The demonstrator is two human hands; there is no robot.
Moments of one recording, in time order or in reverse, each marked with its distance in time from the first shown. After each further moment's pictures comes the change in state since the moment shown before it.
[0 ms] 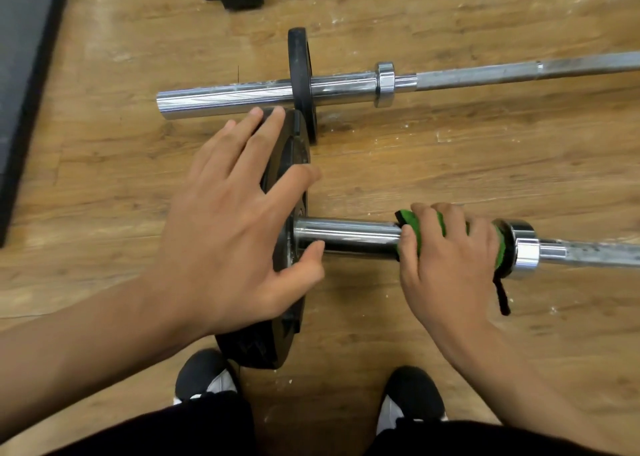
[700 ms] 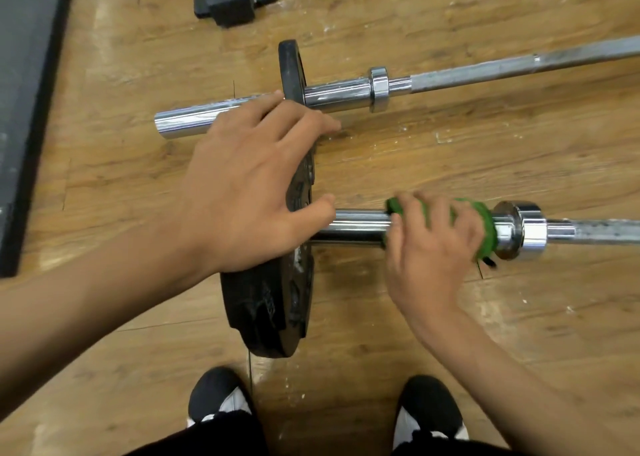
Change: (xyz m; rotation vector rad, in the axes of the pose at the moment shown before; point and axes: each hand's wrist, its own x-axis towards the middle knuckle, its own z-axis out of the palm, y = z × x) left_hand 0.062 -0.019 -0.005 -0.090 -0.071 0.082; right_hand 0.015 -0.028 0.027 0.077 0.185 0.092
